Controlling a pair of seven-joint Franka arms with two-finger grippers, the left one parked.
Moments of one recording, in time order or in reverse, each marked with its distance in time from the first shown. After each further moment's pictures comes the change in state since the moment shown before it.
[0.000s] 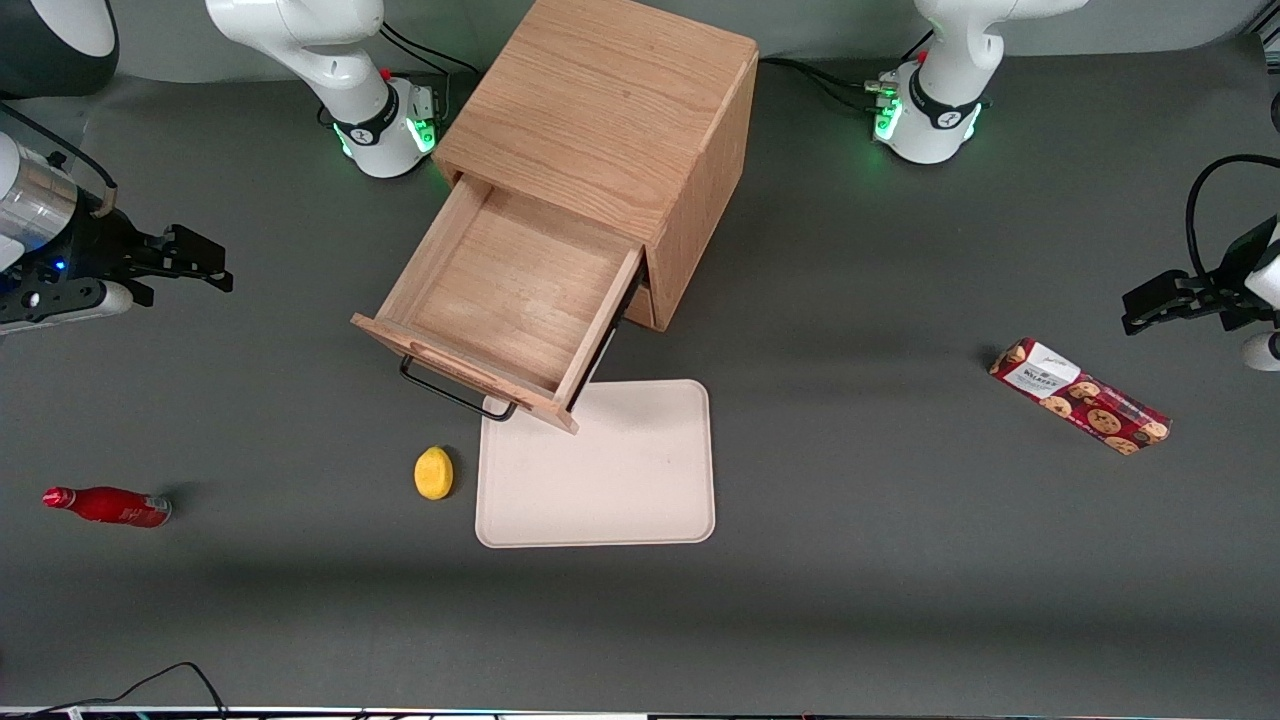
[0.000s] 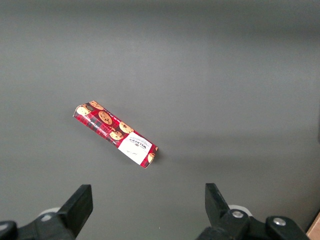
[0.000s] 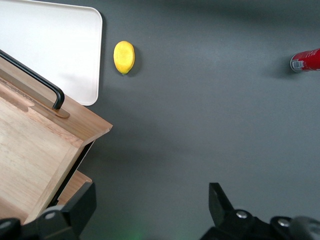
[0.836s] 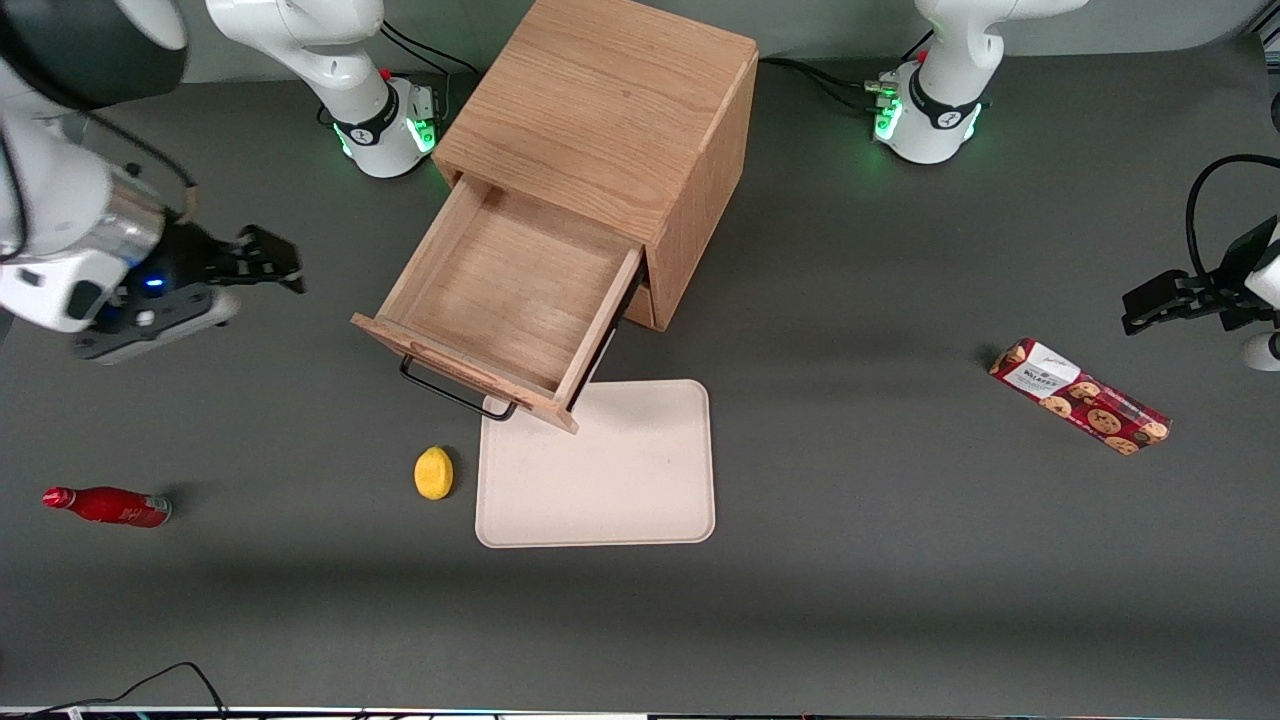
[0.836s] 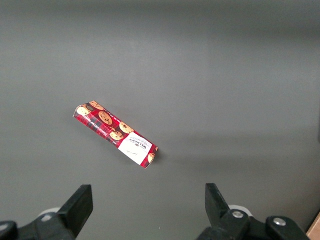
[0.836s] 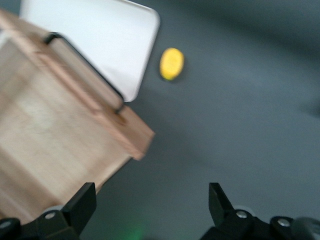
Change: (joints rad) arm -0.003 0.126 0.112 0.173 0.015 -0.083 -0.048
